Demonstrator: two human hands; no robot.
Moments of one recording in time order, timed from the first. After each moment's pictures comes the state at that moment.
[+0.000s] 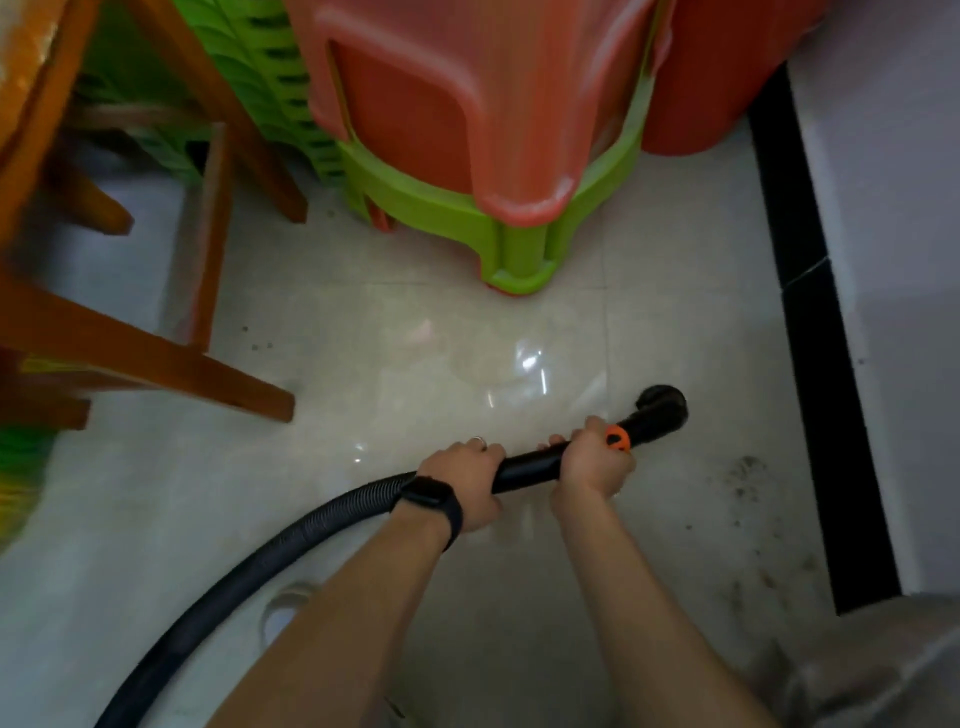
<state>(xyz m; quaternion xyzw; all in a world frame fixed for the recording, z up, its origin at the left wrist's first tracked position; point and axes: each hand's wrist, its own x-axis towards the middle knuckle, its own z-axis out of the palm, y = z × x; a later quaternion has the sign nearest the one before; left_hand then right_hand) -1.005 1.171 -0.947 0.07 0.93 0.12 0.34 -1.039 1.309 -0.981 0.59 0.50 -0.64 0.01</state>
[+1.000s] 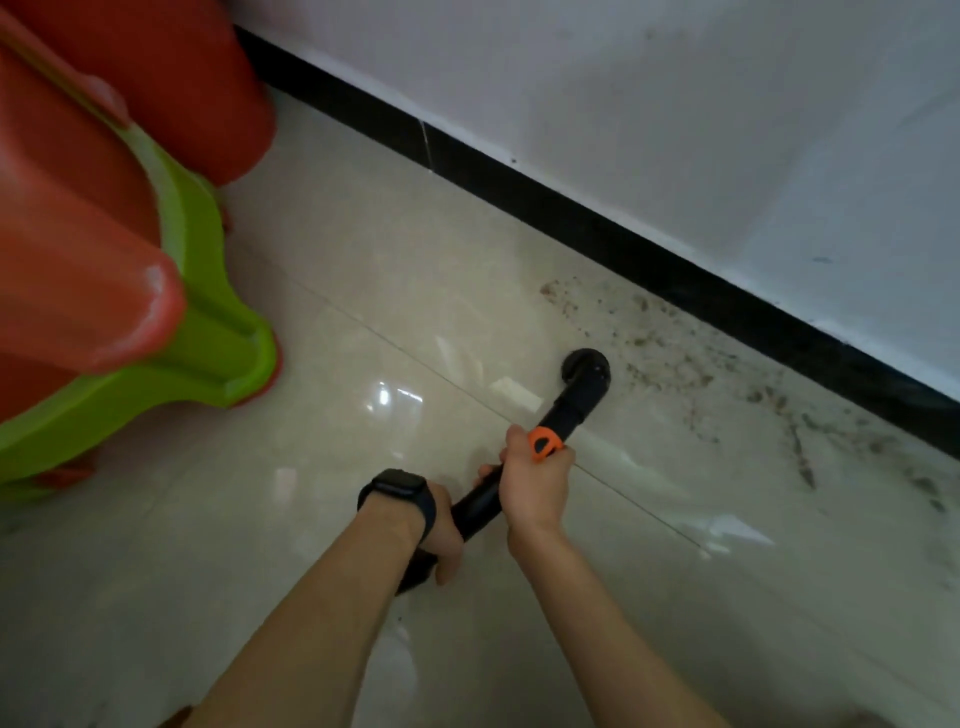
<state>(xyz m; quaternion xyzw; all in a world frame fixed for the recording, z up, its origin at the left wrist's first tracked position) -1.058 1.243 -0.979 0.34 0.70 -0.25 0.58 -0.954 1.305 -0.985 0.67 0.33 -0.65 -0.18</state>
